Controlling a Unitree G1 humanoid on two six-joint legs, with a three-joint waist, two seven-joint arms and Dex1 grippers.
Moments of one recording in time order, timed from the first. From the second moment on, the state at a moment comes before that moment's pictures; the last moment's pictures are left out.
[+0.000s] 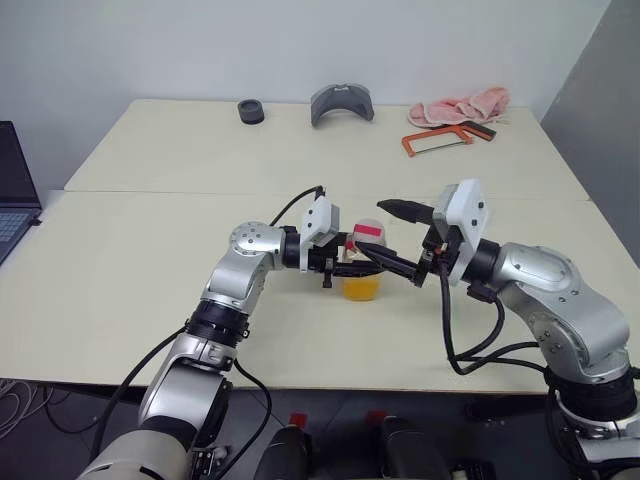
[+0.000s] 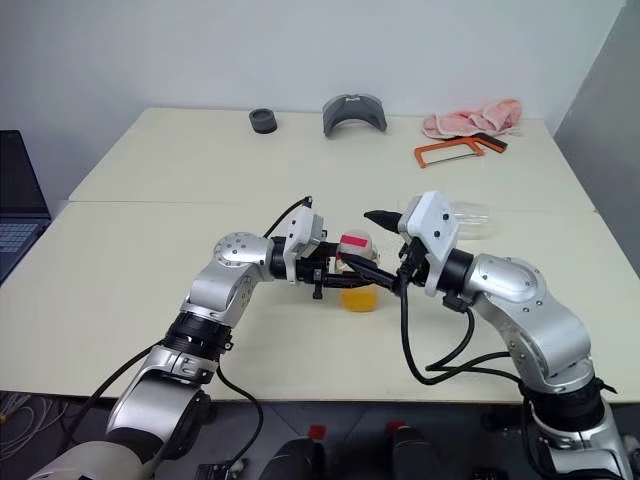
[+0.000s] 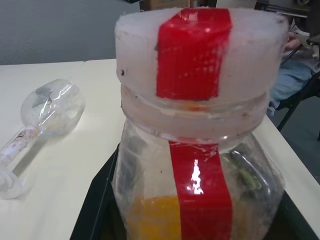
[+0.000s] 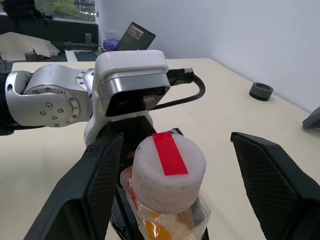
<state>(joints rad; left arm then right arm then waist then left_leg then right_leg) -0.75 0.32 -0.19 0.36 -0.29 0.10 -1.32 -0.47 -0.53 0.08 -0.55 0.49 0.64 0.63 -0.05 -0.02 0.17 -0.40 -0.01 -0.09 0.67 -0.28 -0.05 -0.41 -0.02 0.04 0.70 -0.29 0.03</state>
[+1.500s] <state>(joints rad) -0.75 0.31 -0.19 0.36 -0.28 0.10 -1.32 -0.45 -0.57 0.02 -0.54 0.63 0.74 0.67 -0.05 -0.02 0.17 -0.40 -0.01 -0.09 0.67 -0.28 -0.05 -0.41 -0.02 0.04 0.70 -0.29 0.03</state>
